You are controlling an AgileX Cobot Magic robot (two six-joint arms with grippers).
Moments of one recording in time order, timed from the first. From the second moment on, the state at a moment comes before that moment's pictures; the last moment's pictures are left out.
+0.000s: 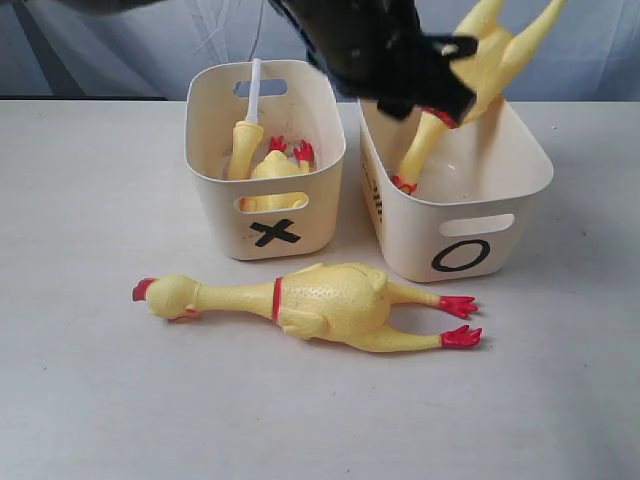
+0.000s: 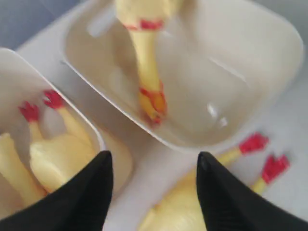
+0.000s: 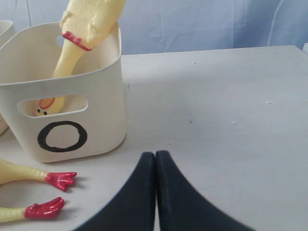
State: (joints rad) left arm -0.91 1.86 -1.77 0.28 0.96 -0.23; right arm 0.04 0.01 0.00 0.00 0.36 0.02
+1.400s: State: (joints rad) left arm -1.04 1.96 -1.18 0.47 0.69 -0.14; right arm 0.04 0.01 0.00 0.01 0.36 0.02
